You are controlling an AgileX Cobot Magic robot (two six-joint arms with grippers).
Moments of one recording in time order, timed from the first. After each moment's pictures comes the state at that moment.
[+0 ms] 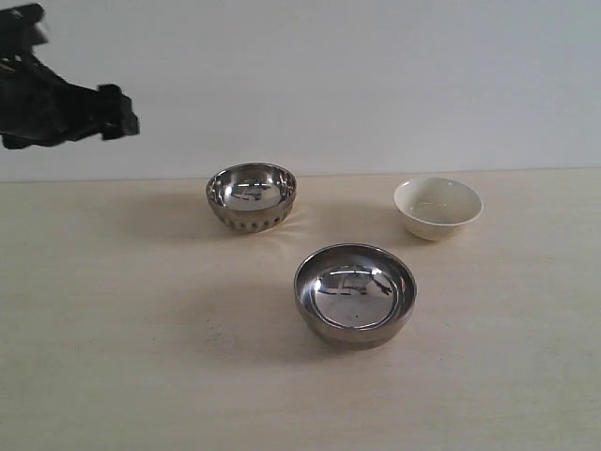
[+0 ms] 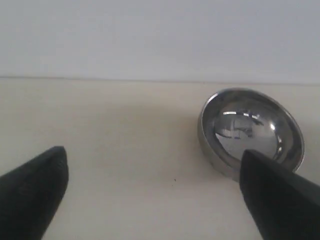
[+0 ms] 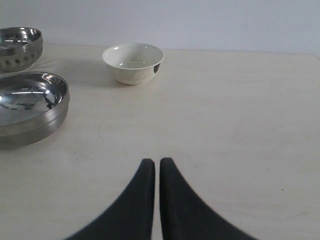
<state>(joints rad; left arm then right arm) -0.13 1.75 -1.27 -0.29 0.25 0.17 0.11 0.00 0.00 -0.01 0.34 -0.01</state>
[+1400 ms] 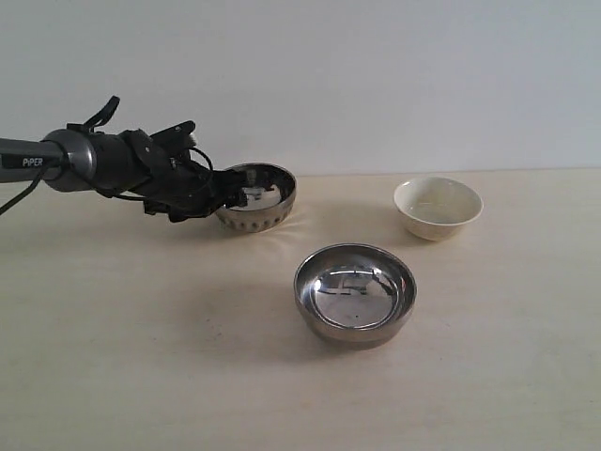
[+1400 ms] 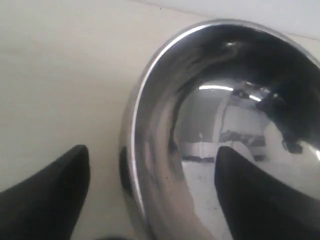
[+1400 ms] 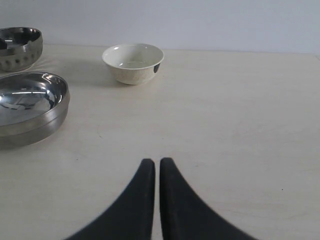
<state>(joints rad) -0.26 2.45 -1.85 -0.55 0.31 0.18 0.11 0.00 0.00 -0.01 0.34 -0.01</state>
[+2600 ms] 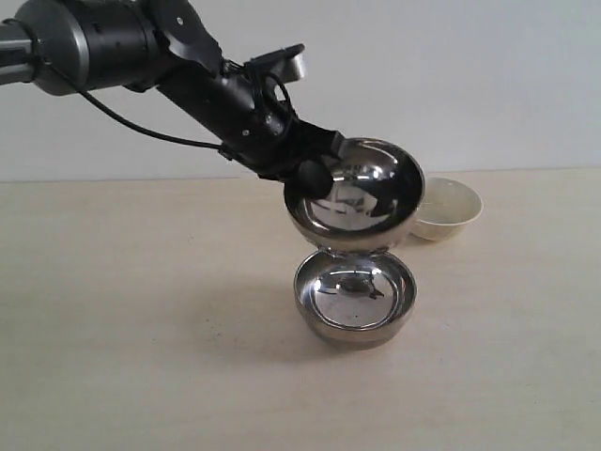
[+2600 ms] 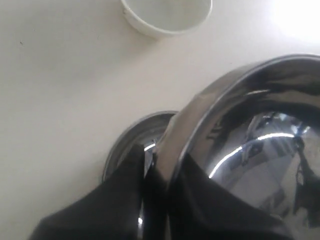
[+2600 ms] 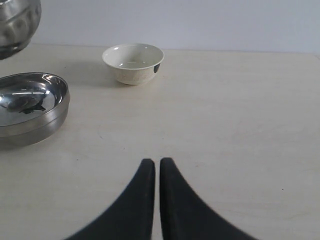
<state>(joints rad) -0.50 2.11 -1.82 -0.55 0.86 0.37 0.11 0.00 0.00 -0.01 0.34 -0.01</state>
